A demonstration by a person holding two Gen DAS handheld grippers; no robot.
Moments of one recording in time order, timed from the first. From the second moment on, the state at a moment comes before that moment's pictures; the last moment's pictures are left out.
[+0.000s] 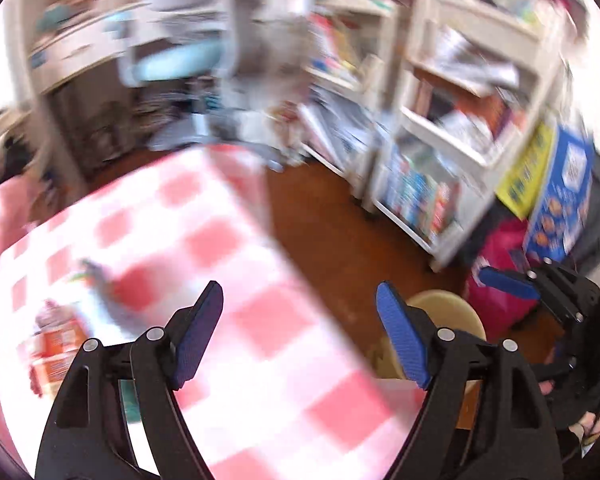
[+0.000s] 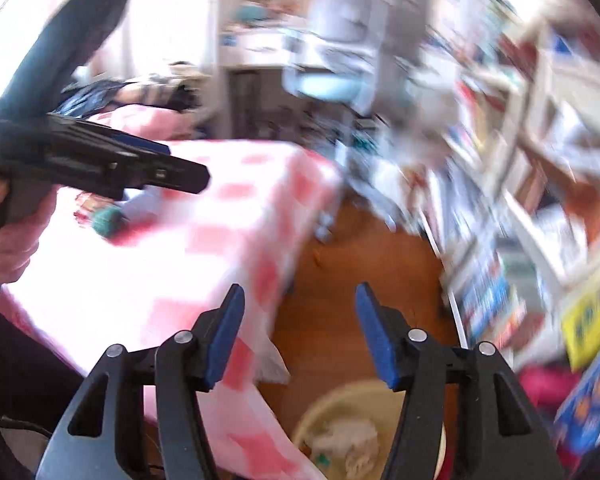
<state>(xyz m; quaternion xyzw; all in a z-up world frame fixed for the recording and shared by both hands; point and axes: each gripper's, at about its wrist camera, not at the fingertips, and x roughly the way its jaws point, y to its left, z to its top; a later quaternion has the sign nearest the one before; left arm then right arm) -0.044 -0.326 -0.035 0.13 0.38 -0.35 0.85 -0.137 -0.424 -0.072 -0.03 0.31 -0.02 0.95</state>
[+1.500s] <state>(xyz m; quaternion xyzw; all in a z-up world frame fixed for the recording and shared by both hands) 0.135 -0.093 -0.123 0.05 0.51 -0.14 0.85 0.019 -0.221 -0.114 -0.12 0.43 0.21 0.87</state>
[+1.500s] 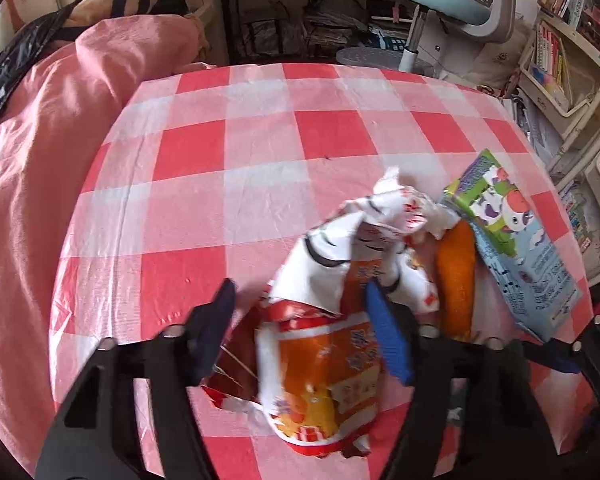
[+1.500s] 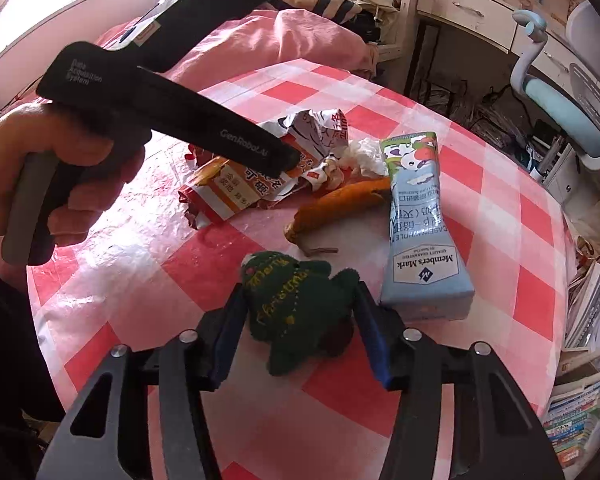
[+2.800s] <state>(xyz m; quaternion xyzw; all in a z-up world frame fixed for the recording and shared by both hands) 0.081 -0.032 -0.073 -0.02 0.49 -0.20 0.85 -0.017 -0.216 -0.105 -0.11 0.43 0.24 0.86</state>
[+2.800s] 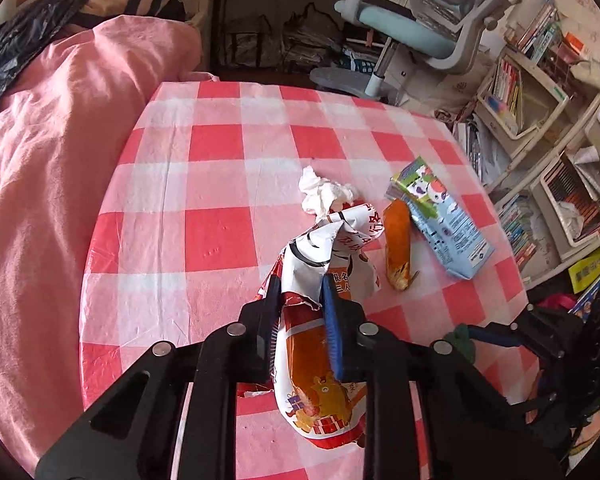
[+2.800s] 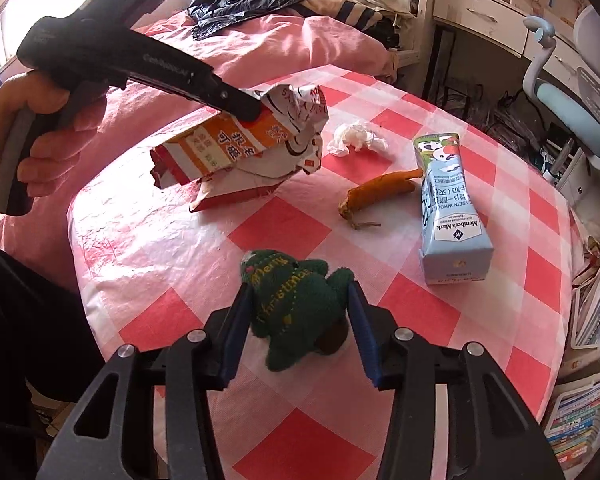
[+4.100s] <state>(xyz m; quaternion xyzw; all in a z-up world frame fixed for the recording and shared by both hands) 0.085 -0.055 -0.122 0.09 0.53 -0.16 0.82 -0.012 -0.206 -0.117 -0.13 0.44 0.23 0.86</state>
